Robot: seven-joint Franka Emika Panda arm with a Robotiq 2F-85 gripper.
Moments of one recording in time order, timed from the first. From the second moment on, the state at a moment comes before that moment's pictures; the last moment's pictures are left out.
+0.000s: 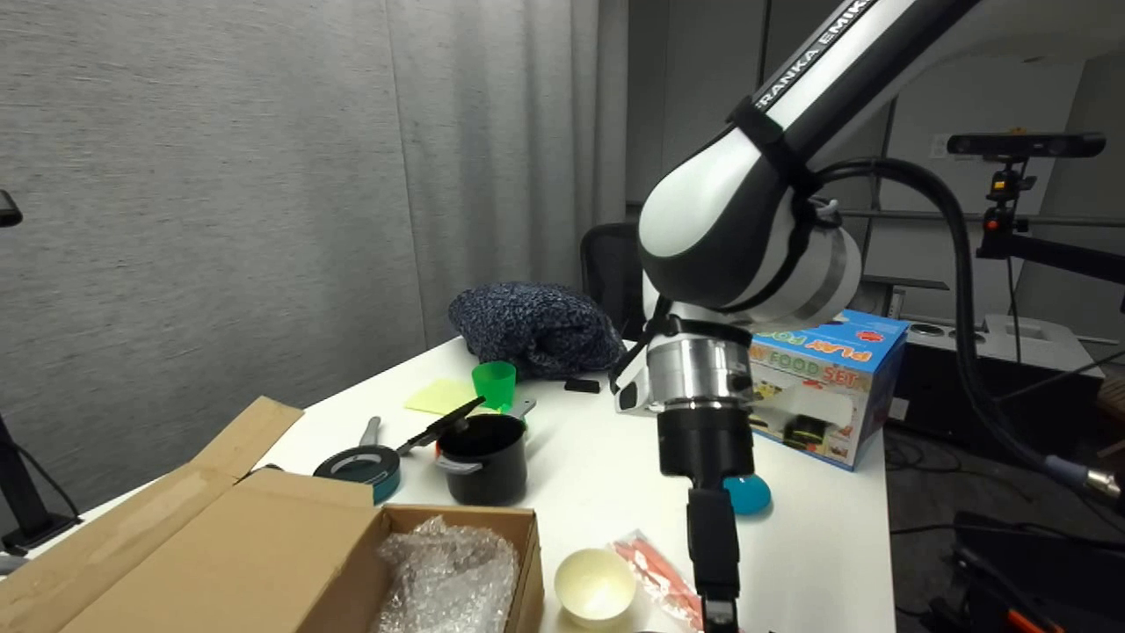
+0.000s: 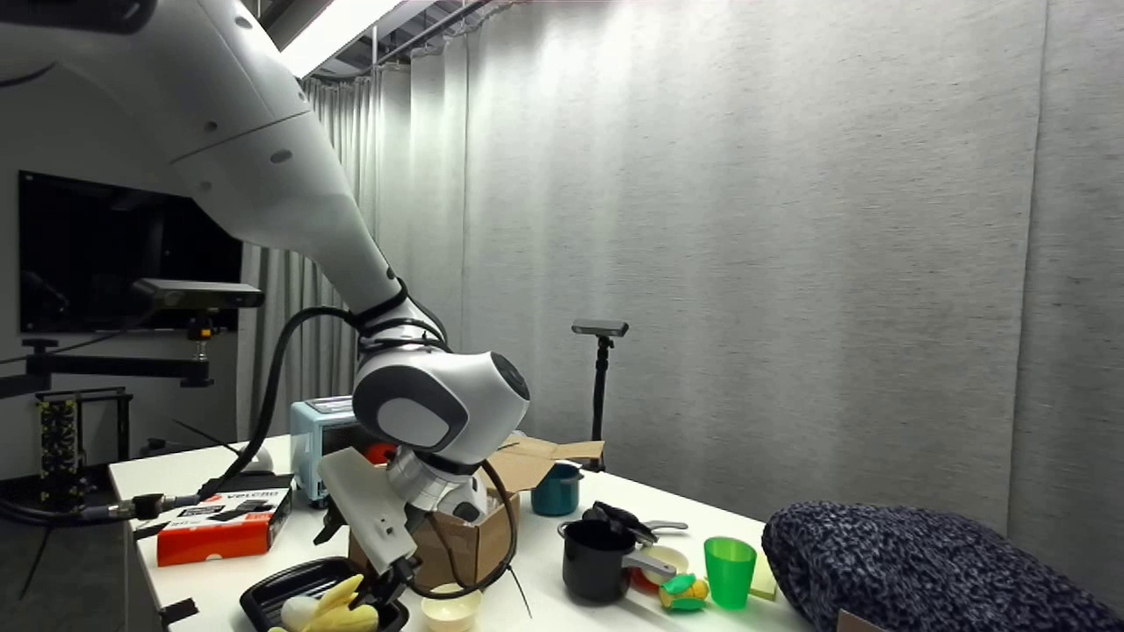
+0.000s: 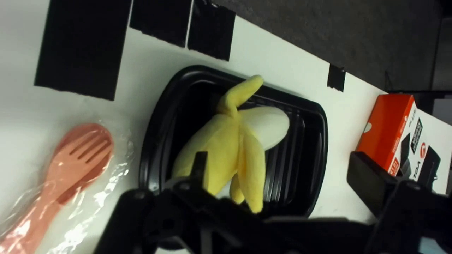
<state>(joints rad) 0.05 0.17 0.09 -2.35 0.71 2.08 -0.66</state>
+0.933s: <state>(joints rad) 0.09 0.22 0.19 -2.41 0.58 2.36 -0.64</state>
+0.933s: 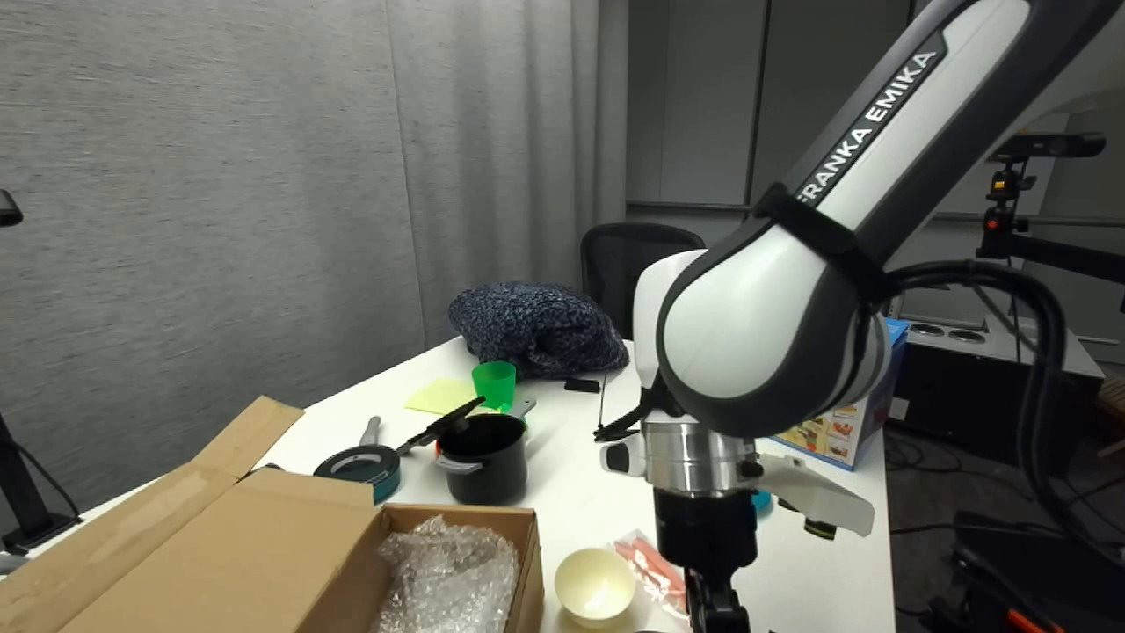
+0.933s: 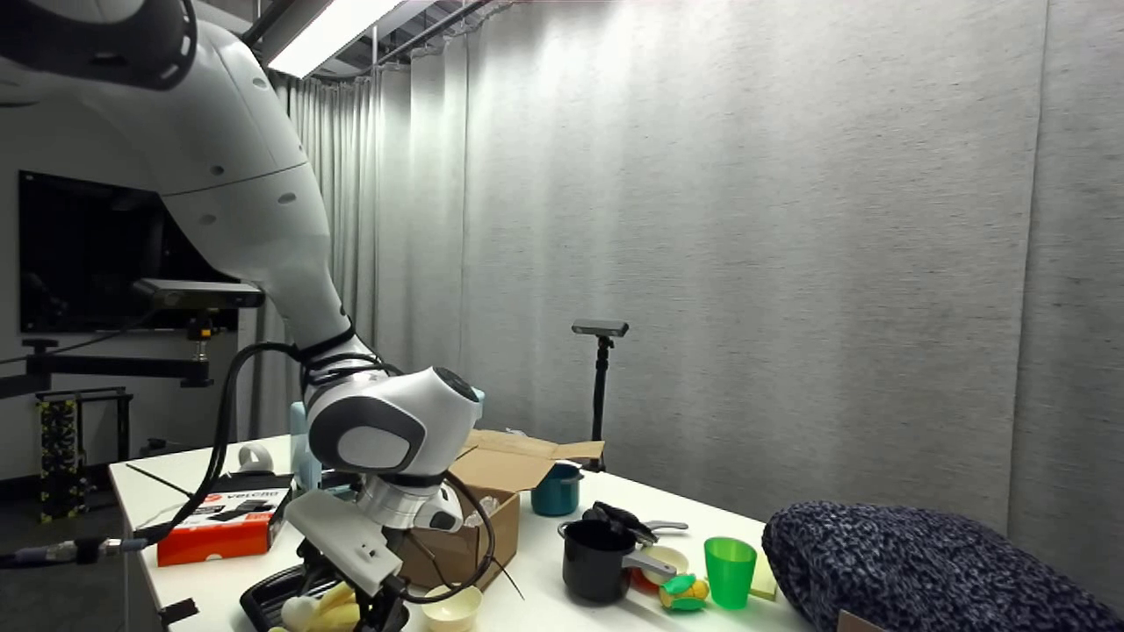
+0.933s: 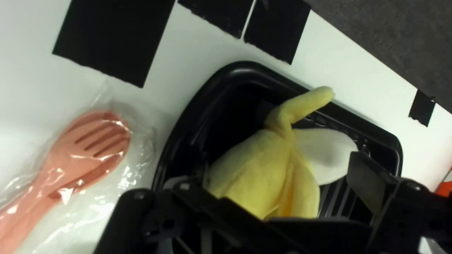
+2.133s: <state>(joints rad) 0.05 0.16 0.21 -2.38 0.63 2.39 -0.68</state>
